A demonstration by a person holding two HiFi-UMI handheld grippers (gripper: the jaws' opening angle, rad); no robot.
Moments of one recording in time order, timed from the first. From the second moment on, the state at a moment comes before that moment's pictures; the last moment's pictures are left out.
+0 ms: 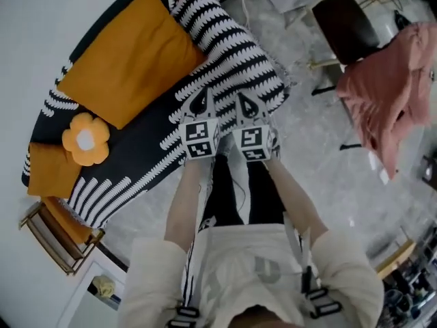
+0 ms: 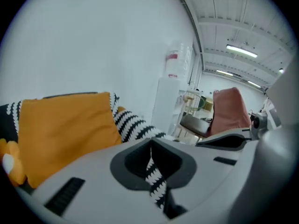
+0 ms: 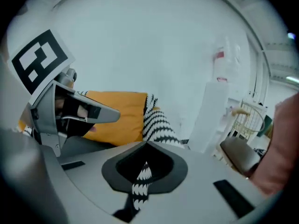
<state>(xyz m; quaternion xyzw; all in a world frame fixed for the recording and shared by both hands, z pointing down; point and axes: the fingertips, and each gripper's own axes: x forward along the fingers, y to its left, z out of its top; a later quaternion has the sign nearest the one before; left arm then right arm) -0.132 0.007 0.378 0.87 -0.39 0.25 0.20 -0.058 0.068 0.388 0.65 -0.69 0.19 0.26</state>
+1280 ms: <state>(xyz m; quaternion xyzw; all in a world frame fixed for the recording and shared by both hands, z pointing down) -0.144 0.048 0.068 0.90 -0.42 0.06 0.06 -0.047 0.099 0.083 0.70 -0.71 0.06 0.08</state>
